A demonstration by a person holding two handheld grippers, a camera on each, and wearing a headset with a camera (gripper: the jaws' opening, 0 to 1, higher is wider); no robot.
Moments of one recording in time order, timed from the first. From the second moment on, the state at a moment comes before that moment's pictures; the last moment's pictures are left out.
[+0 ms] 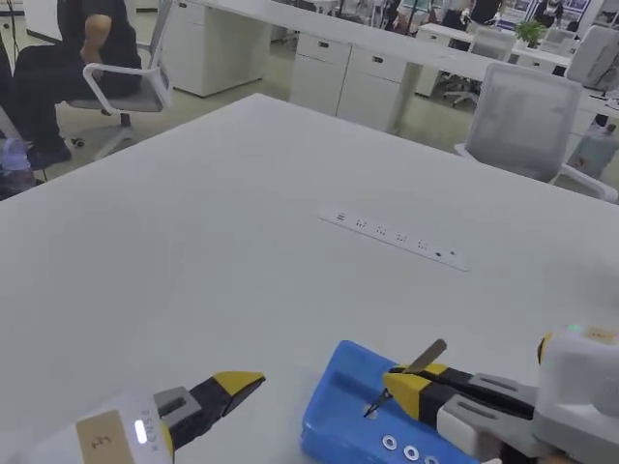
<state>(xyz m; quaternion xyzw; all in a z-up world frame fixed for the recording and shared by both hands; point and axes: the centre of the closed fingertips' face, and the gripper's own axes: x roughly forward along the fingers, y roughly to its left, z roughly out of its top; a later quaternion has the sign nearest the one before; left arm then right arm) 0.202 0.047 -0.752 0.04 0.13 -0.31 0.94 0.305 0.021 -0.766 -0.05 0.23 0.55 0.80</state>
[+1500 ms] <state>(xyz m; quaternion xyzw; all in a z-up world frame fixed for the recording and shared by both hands) 0.199 0.048 -0.749 0.04 0.13 -0.31 0.94 0.318 0.014 -0.815 -0.08 0.29 0.53 0.79</state>
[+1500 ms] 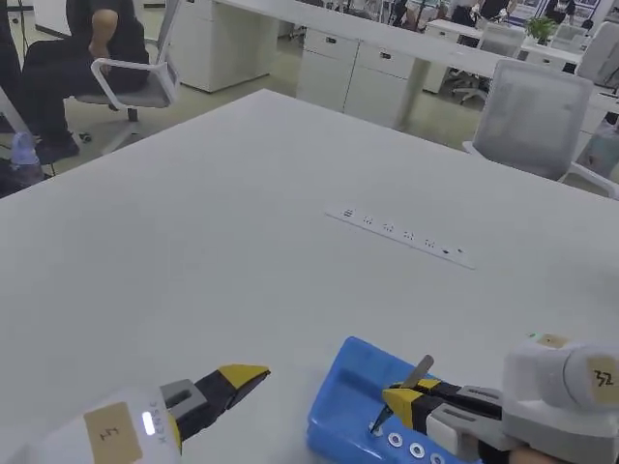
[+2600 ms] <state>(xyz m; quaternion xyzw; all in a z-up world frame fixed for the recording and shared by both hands) 0.201 0.048 -0.750 0.05 0.13 -0.30 0.94 0.315 0.015 -0.801 -0.08 0.26 0.54 0.80</state>
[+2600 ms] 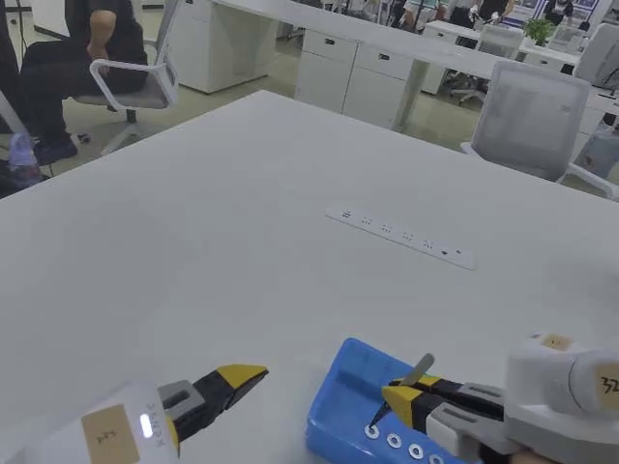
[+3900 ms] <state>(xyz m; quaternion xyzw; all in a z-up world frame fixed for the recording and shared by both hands) 0.200 0.046 -0.752 0.05 0.13 -0.31 0.94 0.261 0.022 -0.767 -0.03 0.24 0.58 0.77</state>
